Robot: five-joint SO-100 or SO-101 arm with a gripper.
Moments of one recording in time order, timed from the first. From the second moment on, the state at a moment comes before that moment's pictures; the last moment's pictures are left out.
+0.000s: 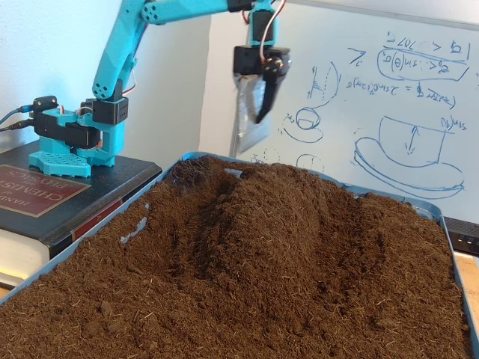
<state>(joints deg) -11.6 80.9 69.1 96.2 8.3</state>
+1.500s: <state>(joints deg) -3.5 78.2 127.9 33.2 -15.6</state>
